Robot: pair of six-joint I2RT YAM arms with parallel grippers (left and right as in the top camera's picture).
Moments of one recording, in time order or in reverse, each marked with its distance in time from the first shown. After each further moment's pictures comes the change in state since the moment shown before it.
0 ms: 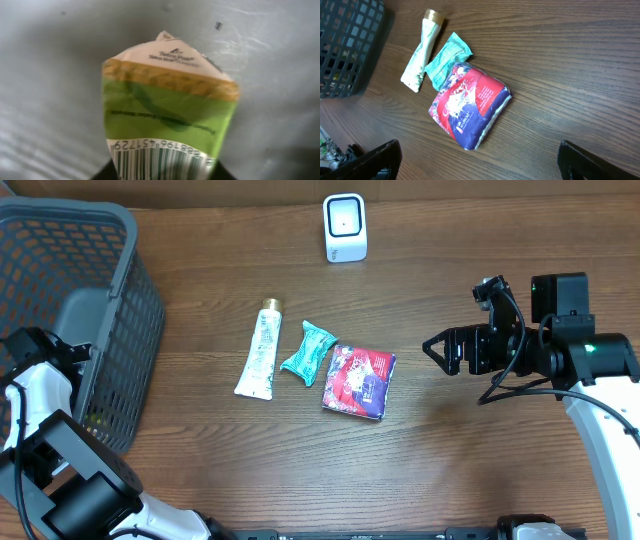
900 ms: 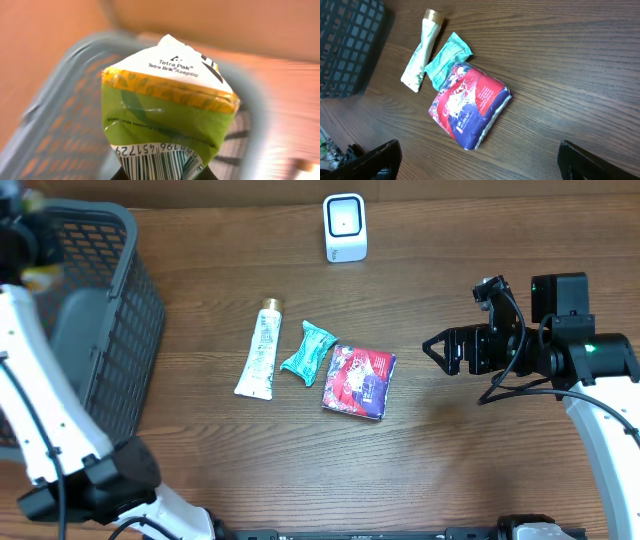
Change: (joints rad) left arm -0.300 0.029 1.105 -0.462 0.093 -0.235; right arm 0.000 0.000 0.000 0.000 0.000 0.000
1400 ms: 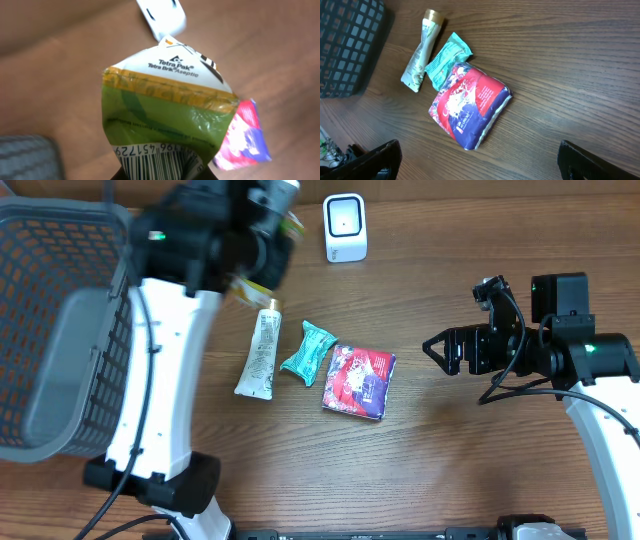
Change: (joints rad) left arm -0.716 0.000 -0.014 -0.273 0.037 -0.065; right arm 0.000 0.000 0.000 0.000 0.000 0.000
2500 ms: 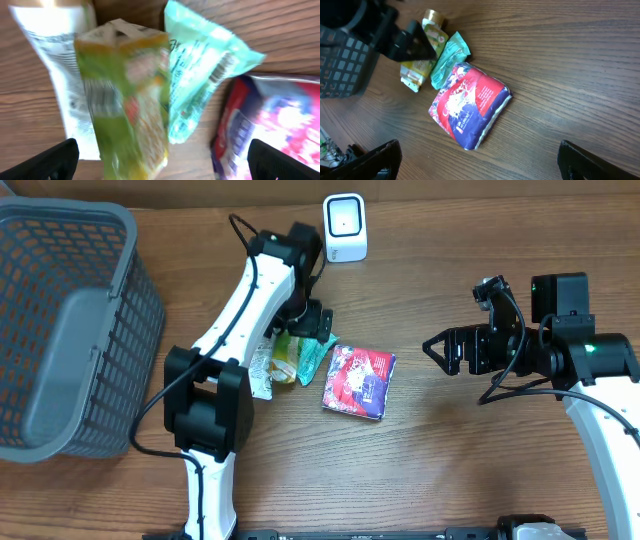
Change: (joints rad) left arm -0.037 0.313 -0.354 0.070 -0.041 -0.334; right arm 0.000 0.000 0.000 0.001 0.000 0.000
